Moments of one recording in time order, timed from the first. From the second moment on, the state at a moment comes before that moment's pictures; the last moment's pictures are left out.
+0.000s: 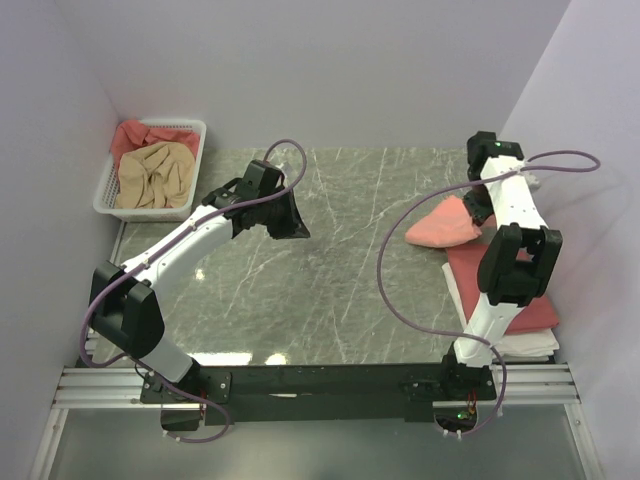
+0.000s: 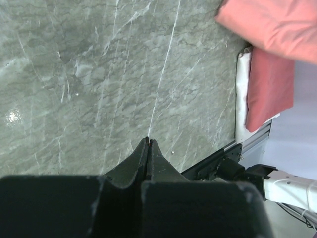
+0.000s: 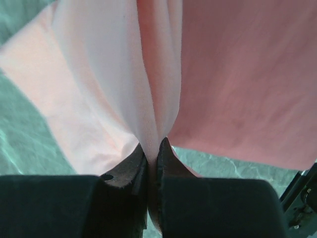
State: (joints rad) left arm -0.55 1.56 1.34 -0.60 0.27 -0.73; right arm -0.10 1.86 1.72 -1.30 0.49 1.09
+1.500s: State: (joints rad) left arm -0.55 1.58 1.34 -0.61 0.29 -0.72; right arm -0.21 1.60 1.84 -1.37 0.58 0.97
